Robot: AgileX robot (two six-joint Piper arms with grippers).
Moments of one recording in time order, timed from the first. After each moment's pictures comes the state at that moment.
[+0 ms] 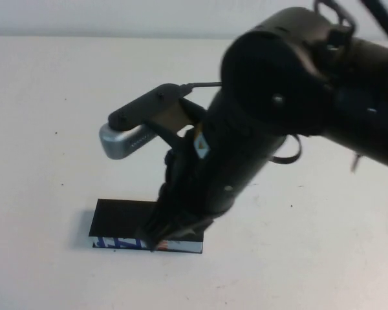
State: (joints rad) right arm 0.93 1.69 -1.66 0.16 1.23 0.02; left arm -0.36 0.14 -0.29 -1.19 0.24 1.18
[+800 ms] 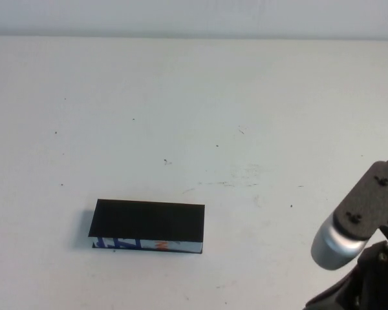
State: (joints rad) right arm 0.94 0.99 -1.00 0.18 1.09 0.09; left arm -0.36 -0.01 -0.14 -1.19 0.08 1.18
